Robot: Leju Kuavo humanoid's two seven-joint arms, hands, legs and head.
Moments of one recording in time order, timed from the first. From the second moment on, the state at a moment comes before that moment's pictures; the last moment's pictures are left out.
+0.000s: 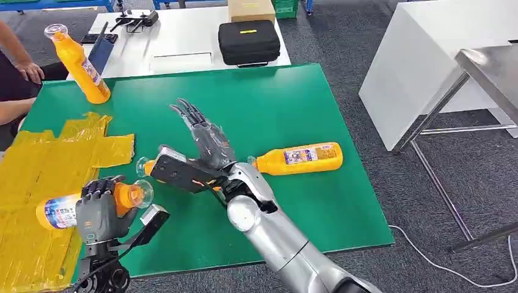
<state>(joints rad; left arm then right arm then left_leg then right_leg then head) -0.05 -0.21 0.17 -1.34 -1.50 0.70 -0.35 -0.51 0.33 0.59 -1.15 0.72 -0.25 -0.06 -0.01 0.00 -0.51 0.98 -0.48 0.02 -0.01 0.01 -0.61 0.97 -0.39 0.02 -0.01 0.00</state>
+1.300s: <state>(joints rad) -0.16 0.07 -0.03 -0.95 -1.49 0.71 0.02 -0.42 0.31 0.59 -1.15 0.79 -0.21 -0.02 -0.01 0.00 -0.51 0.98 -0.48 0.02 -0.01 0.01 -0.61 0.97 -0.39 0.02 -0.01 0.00</state>
